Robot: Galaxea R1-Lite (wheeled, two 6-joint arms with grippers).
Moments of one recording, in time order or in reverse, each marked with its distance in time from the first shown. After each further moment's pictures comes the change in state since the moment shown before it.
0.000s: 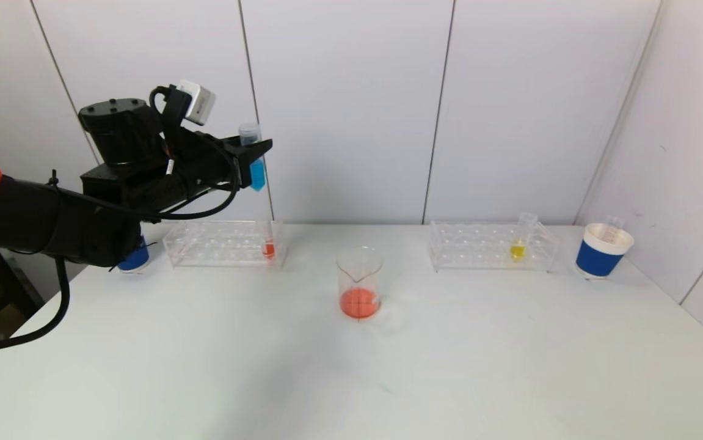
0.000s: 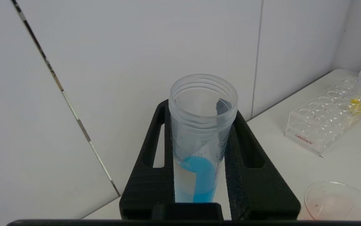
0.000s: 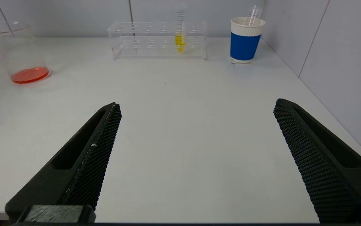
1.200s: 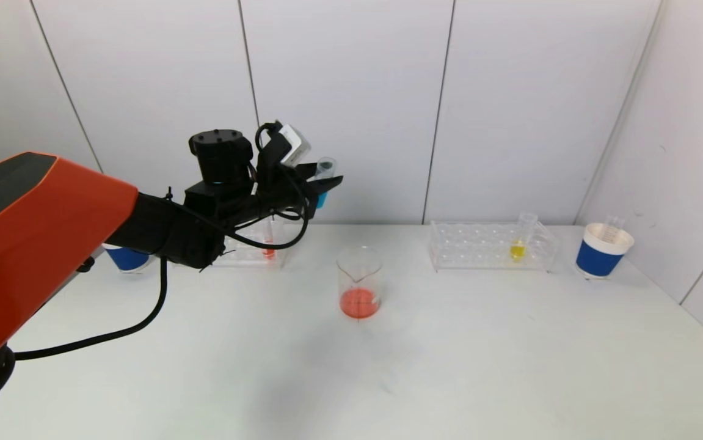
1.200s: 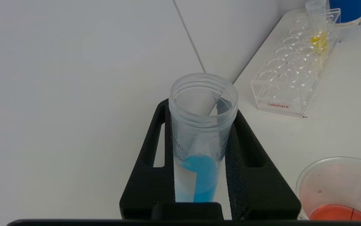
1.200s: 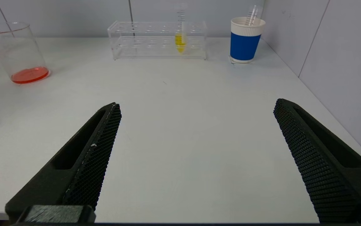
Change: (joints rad) left arm -0.146 0.233 -0.199 0.049 -0.152 0.340; right arm 0.000 0.000 0.000 0.000 0.000 0.000
